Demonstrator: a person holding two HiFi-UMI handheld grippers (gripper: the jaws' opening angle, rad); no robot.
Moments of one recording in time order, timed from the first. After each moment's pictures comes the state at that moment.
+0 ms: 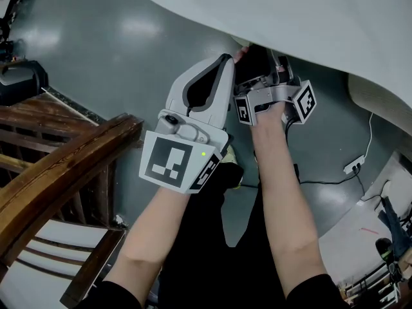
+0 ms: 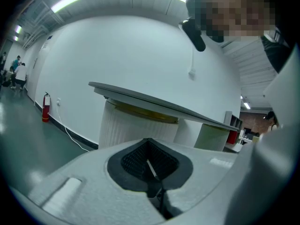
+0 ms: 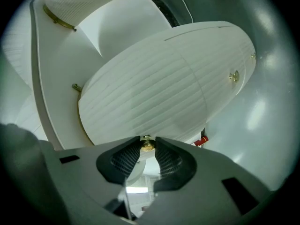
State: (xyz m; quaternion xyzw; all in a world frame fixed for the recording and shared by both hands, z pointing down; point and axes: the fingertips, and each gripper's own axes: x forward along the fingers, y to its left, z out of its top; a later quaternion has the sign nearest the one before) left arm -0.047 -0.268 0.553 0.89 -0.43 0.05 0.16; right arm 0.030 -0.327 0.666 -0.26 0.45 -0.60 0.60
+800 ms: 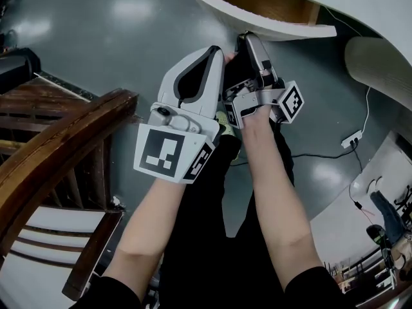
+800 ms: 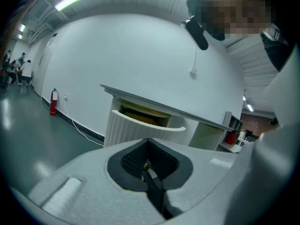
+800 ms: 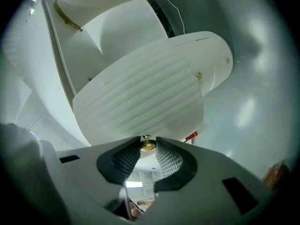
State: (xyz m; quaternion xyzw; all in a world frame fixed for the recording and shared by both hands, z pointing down) left arm -0.072 -0.192 0.551 0.87 -0.44 0.07 0.19; right arm -0.013 -0.218 0.672 -0.27 0.45 -0.63 0.57
